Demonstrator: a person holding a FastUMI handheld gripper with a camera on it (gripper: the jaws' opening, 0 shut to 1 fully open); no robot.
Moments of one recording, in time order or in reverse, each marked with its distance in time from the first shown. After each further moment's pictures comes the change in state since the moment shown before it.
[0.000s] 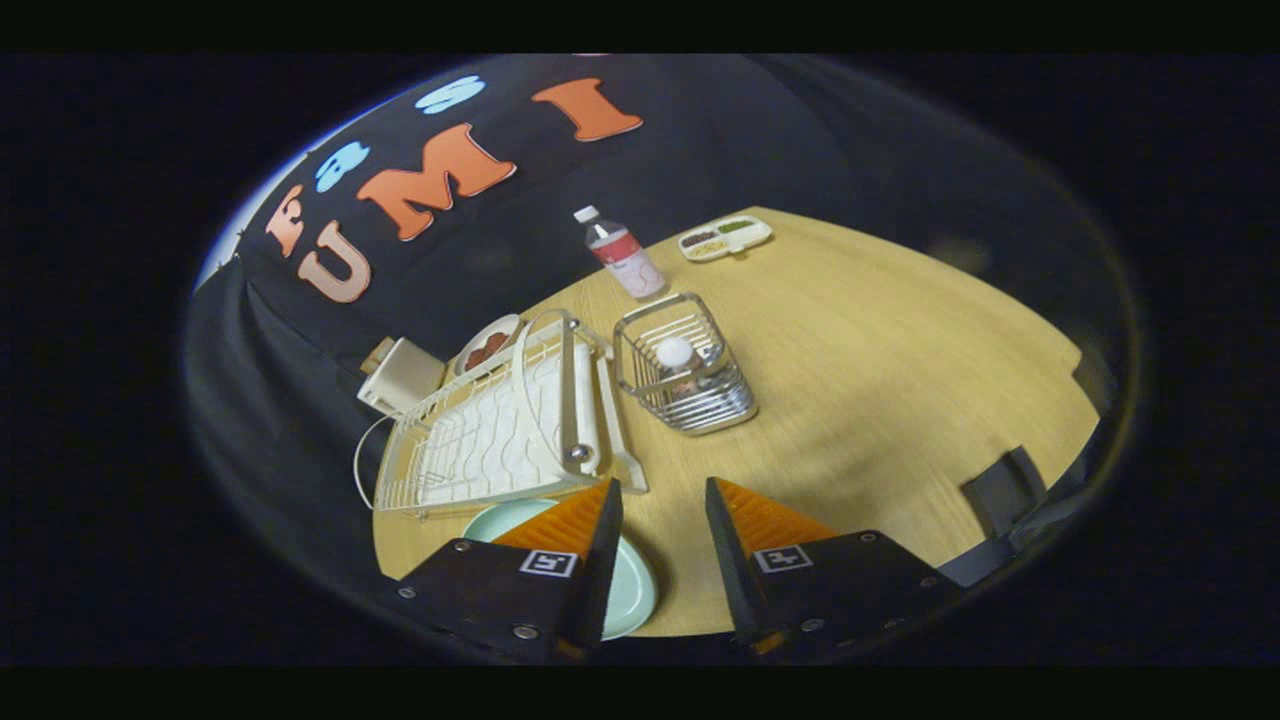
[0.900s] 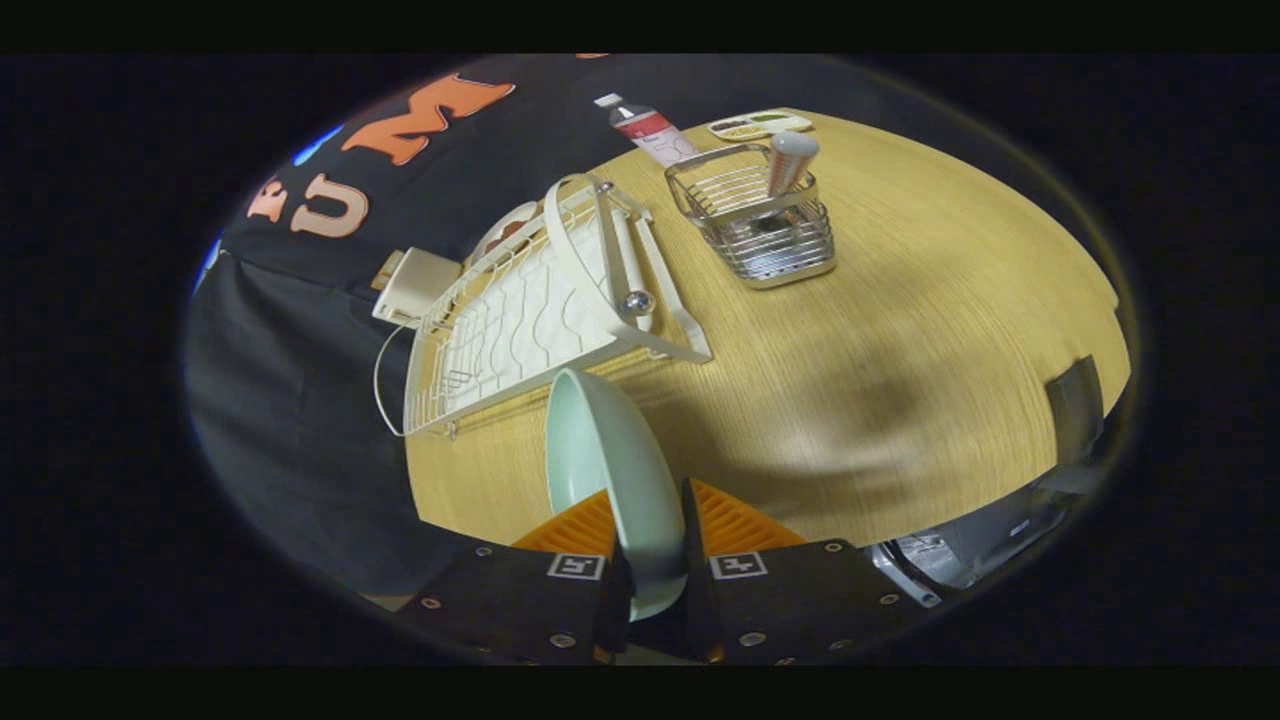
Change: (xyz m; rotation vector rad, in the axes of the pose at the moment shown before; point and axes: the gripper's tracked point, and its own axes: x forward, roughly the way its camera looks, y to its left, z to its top) arm -0.021 0.057 -0.114 0.086 0.489 0.132
